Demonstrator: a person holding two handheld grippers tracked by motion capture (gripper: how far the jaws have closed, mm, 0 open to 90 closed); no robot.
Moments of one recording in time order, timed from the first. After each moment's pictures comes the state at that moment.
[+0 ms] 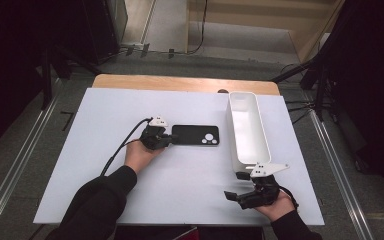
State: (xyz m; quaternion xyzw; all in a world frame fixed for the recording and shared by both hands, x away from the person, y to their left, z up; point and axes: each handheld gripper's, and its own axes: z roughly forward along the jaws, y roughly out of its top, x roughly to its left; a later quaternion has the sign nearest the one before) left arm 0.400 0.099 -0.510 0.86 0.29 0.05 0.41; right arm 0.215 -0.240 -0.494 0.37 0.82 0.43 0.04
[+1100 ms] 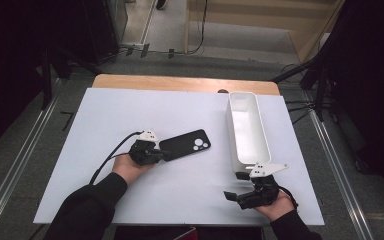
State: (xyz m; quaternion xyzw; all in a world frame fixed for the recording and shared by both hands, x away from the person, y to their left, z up) left arm 0.352 0.131 -0.508 0.88 0.26 0.00 0.41; right arm 0.215 -0.238 -0.495 0.37 0.82 0.43 0.04
